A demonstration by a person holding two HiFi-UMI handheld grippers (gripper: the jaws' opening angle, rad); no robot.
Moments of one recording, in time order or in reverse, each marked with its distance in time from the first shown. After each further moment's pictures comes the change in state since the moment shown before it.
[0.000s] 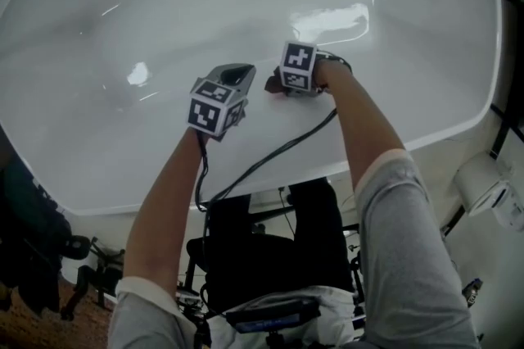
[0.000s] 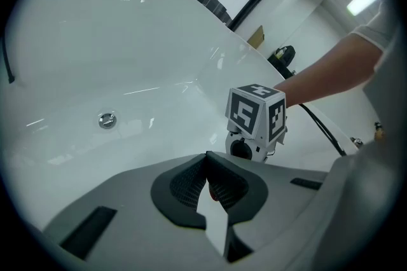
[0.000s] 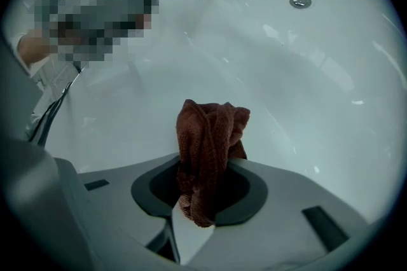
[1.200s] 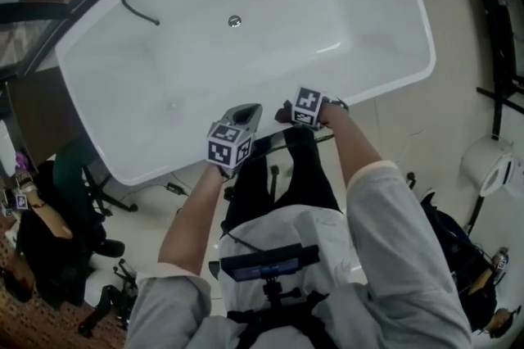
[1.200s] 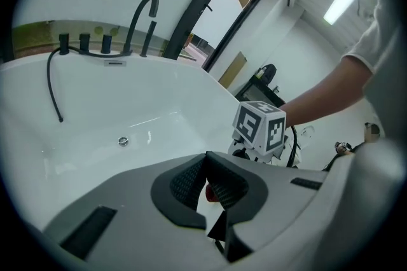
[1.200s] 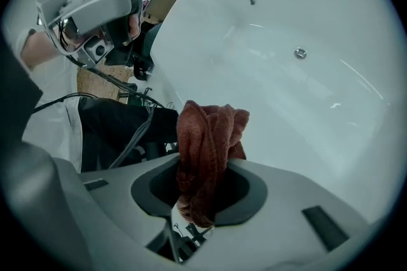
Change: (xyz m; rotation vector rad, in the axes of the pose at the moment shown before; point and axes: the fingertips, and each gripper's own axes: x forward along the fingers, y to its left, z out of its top) left arm -0.257 -0.157 0.022 0.042 -0.142 0.003; right arm -0.086 0.244 -0.023 0.072 -0.194 -0.220
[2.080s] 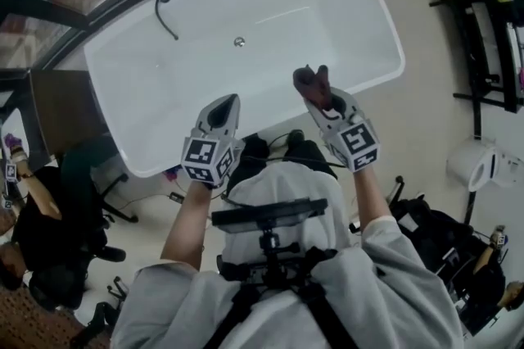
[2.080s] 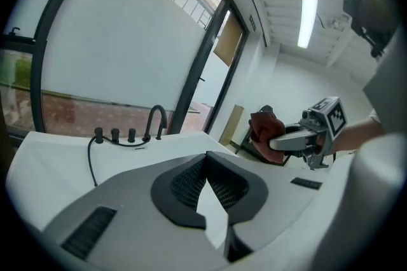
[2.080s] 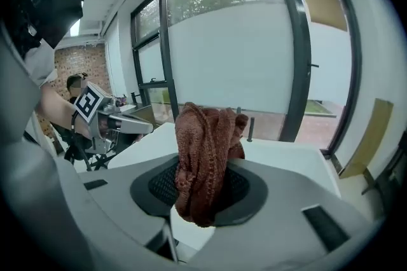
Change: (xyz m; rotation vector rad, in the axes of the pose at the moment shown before) left arm -0.254 -0.048 0.133 0.124 -0.473 0.117; right arm -0.356 0.212 0.059 0.135 -1.146 -0.721
